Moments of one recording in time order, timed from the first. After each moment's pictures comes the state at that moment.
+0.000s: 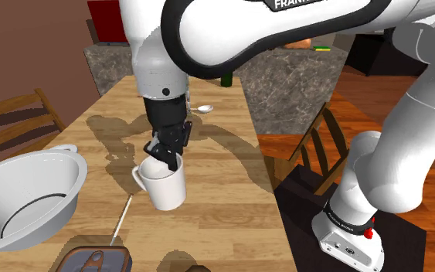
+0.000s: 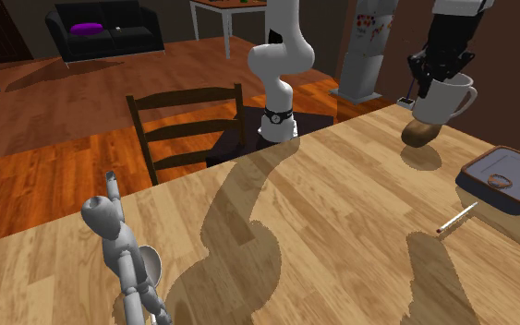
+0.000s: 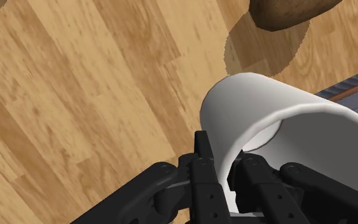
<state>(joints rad) 0.42 -0.10 0.38 -1.89 0.13 1.77 0.44</state>
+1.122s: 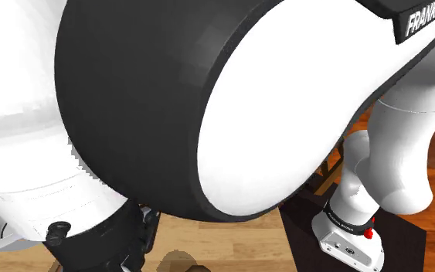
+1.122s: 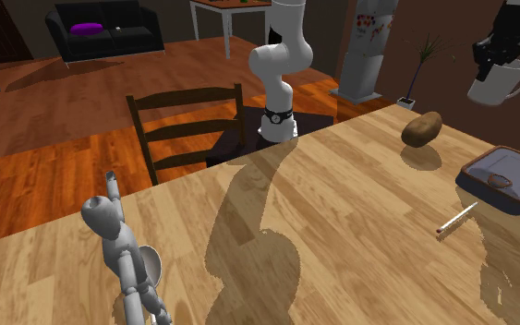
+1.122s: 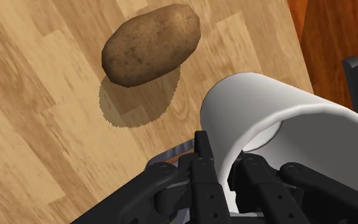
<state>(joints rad) 0.65 0.16 0.61 -1.61 -0.01 1.76 0.92</state>
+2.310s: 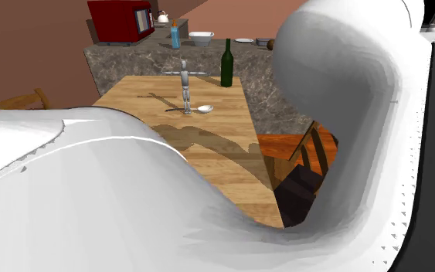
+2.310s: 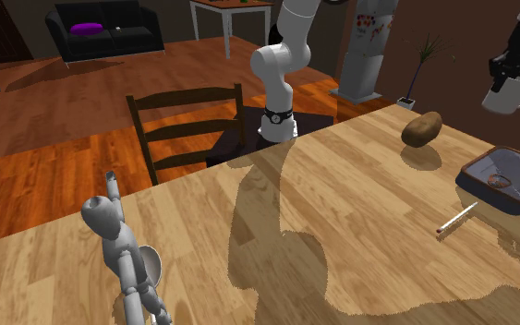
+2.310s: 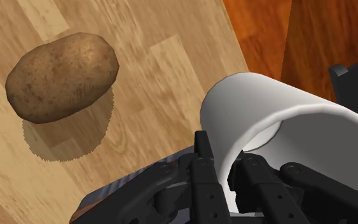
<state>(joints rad) 0.85 0.41 0.64 -1.43 -0.17 1.80 1.14</state>
